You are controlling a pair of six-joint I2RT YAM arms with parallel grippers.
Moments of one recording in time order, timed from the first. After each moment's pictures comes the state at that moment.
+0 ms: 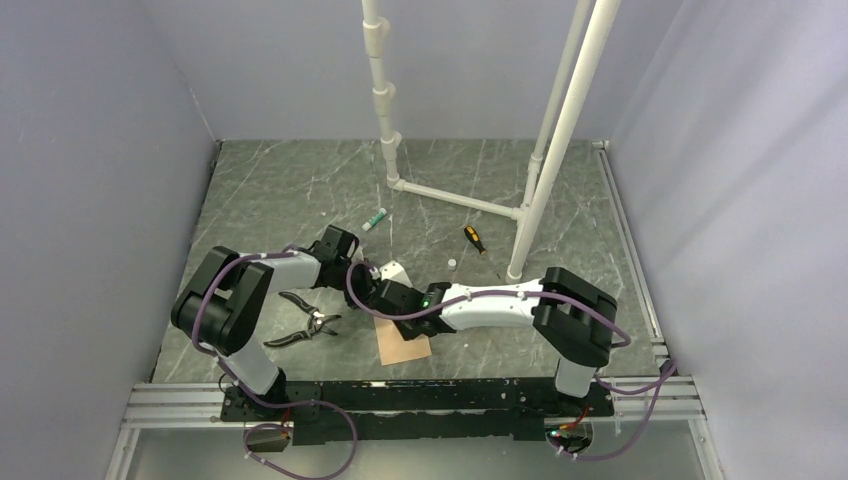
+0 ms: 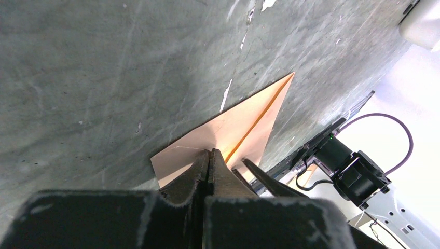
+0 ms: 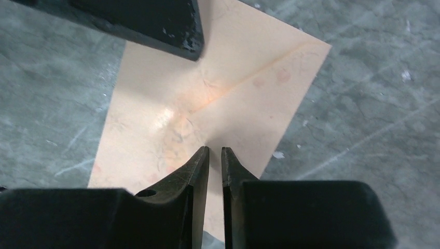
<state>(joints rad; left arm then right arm) -0.43 1.66 0.71 -0.18 0.56 -0.82 1.20 1.77 1.05 -0.38 0.30 0.53</state>
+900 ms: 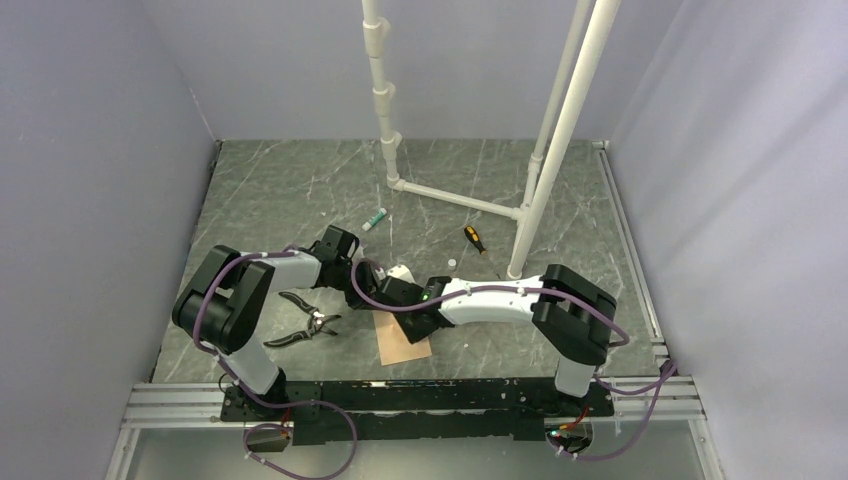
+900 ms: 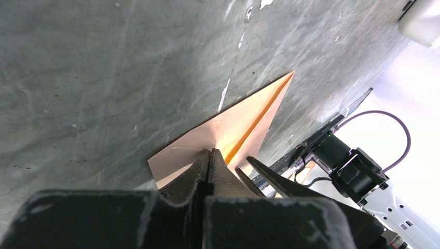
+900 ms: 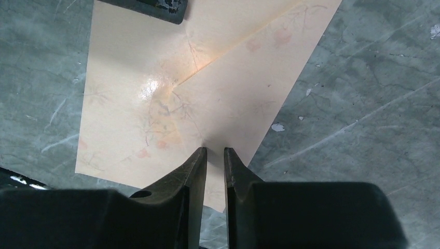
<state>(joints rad) -0.43 1.67 0.71 -0.17 0.58 -0.82 1.17 1.77 1.08 -0.54 0.20 0.57</state>
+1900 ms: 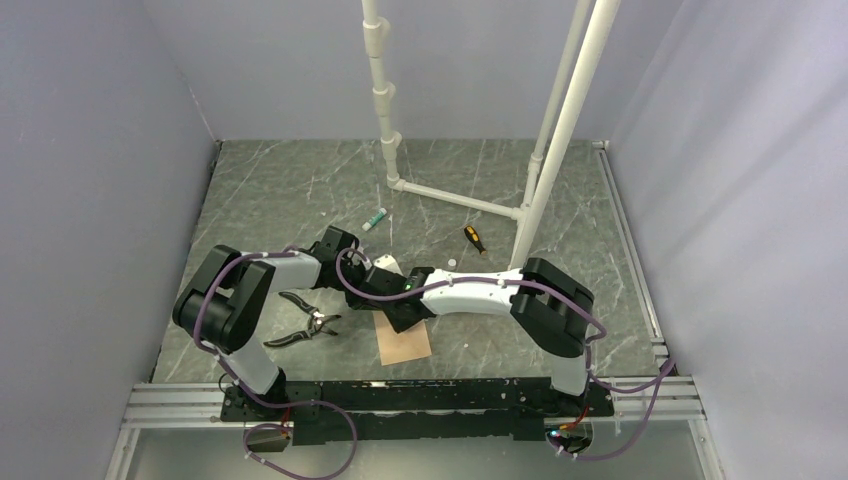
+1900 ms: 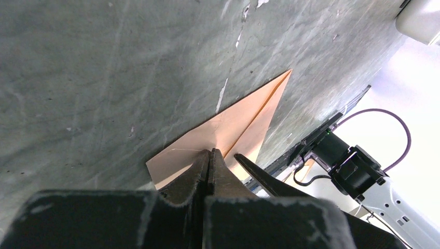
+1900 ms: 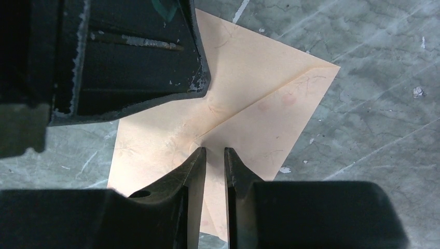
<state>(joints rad) -0.43 1.67 0.70 -0.15 0.59 -0.82 1.15 1.89 1.24 -0.57 0.23 0.56</state>
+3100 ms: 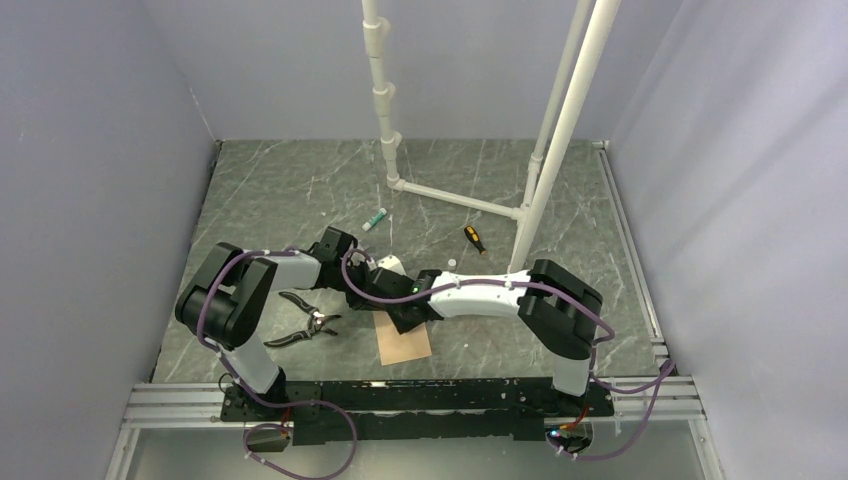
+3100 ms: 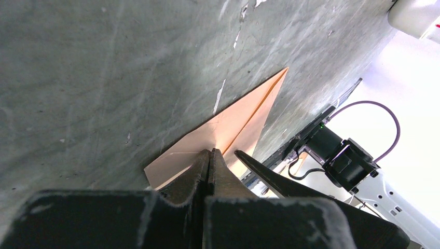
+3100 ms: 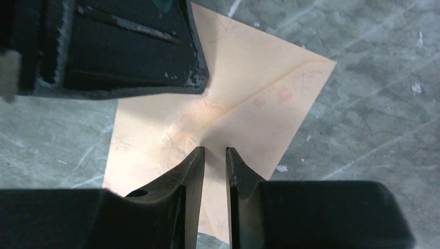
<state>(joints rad) -0.42 1.69 0.69 -0.12 0.64 -0.82 1.15 1.85 1.17 -0.50 0.23 0.55</state>
